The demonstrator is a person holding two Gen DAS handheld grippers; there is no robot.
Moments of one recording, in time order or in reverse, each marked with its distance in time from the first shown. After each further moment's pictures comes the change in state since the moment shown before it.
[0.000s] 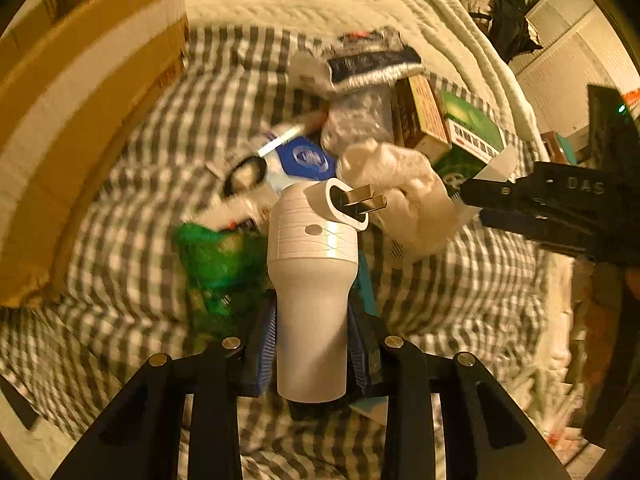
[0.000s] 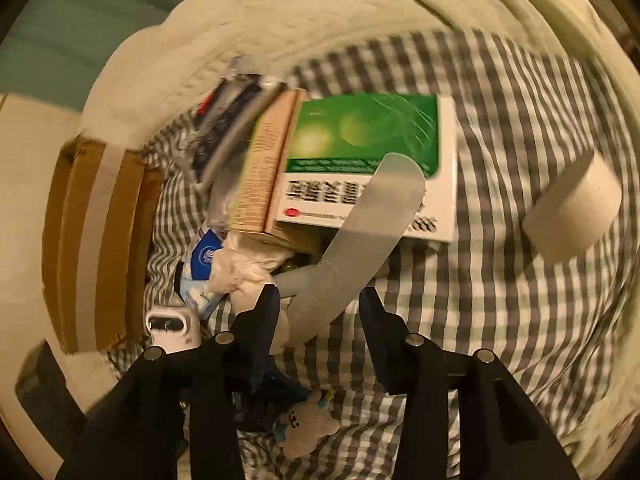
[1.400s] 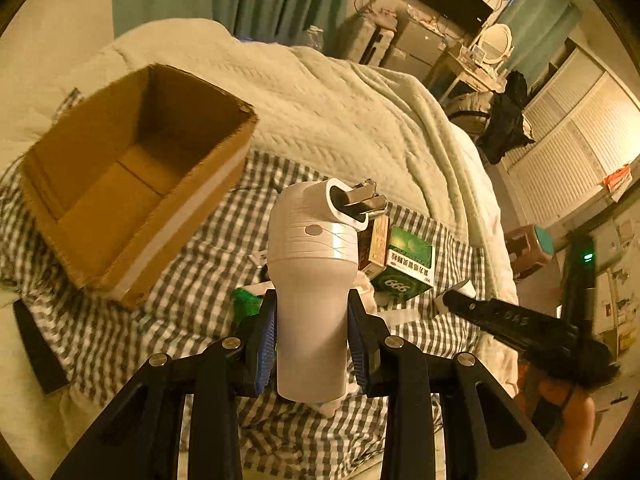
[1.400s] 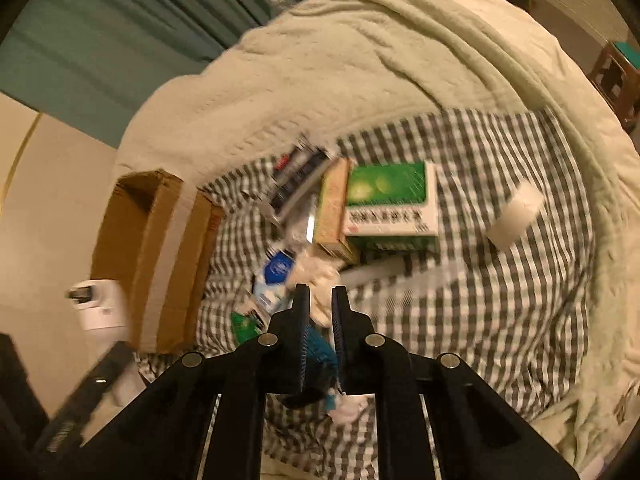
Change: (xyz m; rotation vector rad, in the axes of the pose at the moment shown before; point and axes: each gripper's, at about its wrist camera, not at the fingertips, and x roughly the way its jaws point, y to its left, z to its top) left arm -0.166 0.009 -0.005 -0.149 -0.316 -0.022; right arm -0.102 0.042 -0.046 -0.005 -0.194 0.012
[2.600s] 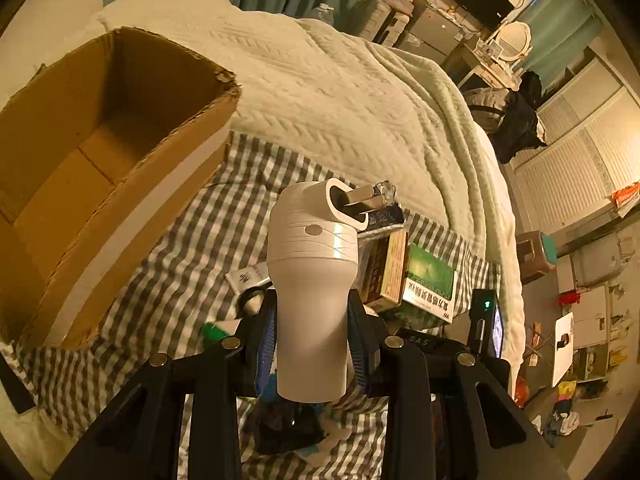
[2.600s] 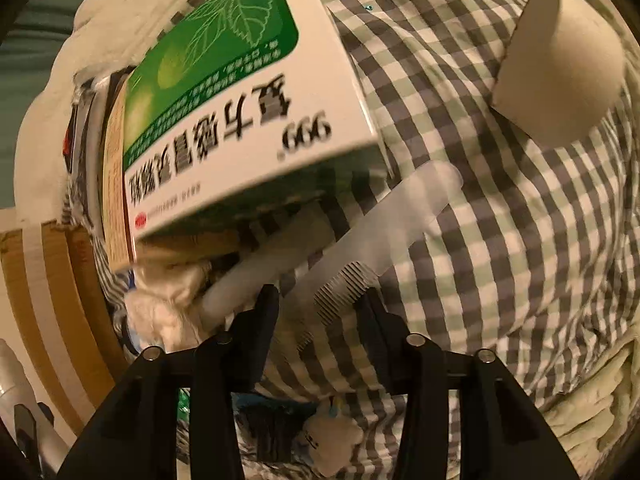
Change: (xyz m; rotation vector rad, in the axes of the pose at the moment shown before) left arm 0.096 0.002 0.038 -0.046 0.081 -0.027; right arm 0.155 -0.087 0.006 0.384 0.291 -0.150
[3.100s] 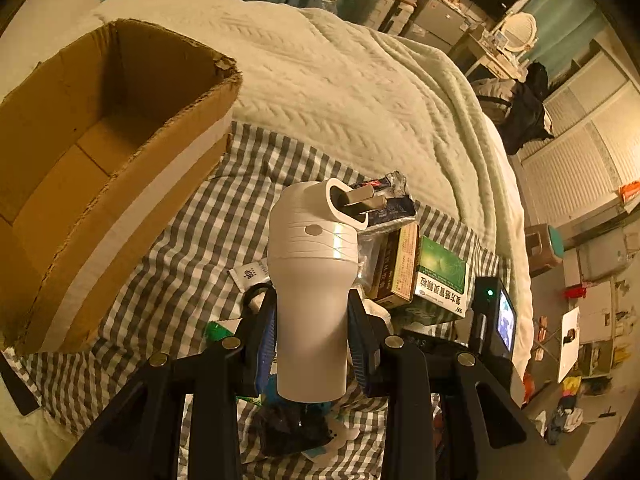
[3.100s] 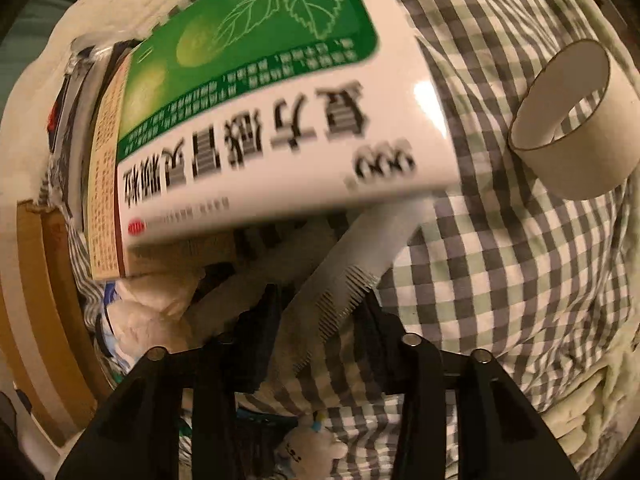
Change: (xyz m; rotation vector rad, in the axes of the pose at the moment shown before) left arm 0.004 0.006 0.001 0.000 0.033 0.025; right arm 0.000 0.015 -0.002 -0.115 -0.014 -0.127
